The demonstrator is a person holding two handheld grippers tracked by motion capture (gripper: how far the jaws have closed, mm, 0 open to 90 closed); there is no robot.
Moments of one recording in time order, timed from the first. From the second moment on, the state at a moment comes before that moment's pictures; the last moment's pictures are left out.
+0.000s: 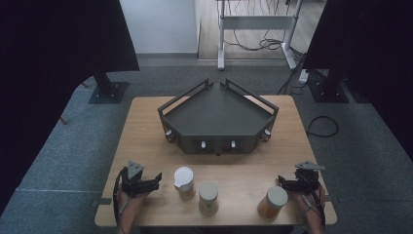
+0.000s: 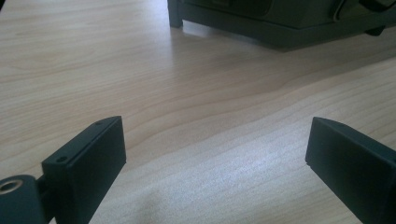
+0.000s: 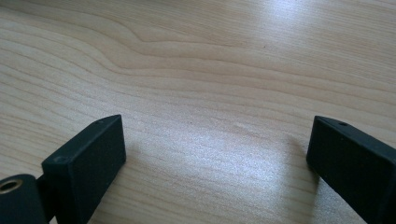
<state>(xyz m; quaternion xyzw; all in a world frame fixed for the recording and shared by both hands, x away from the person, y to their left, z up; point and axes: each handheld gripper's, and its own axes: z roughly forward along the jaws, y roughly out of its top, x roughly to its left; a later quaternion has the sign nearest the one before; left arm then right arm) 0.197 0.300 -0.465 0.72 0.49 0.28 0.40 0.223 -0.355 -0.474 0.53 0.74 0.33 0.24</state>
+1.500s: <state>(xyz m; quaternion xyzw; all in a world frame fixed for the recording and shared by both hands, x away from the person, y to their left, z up) 0.175 0.302 -0.452 0.69 0.45 0.31 0.47 0.222 -0.355 -0.473 0.53 0.74 0.33 0.24</state>
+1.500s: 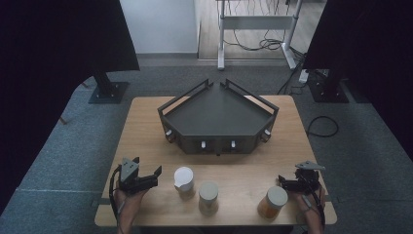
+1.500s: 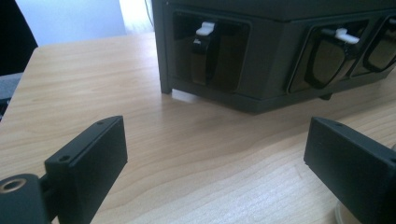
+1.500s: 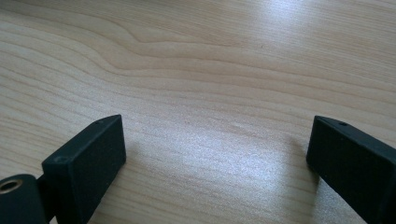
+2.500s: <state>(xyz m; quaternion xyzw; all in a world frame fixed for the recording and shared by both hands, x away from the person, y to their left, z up) 0.158 0.301 -0.439 0.66 0.43 0.34 0.52 0.222 -0.355 -0.473 0.53 0.74 0.33 0.24</state>
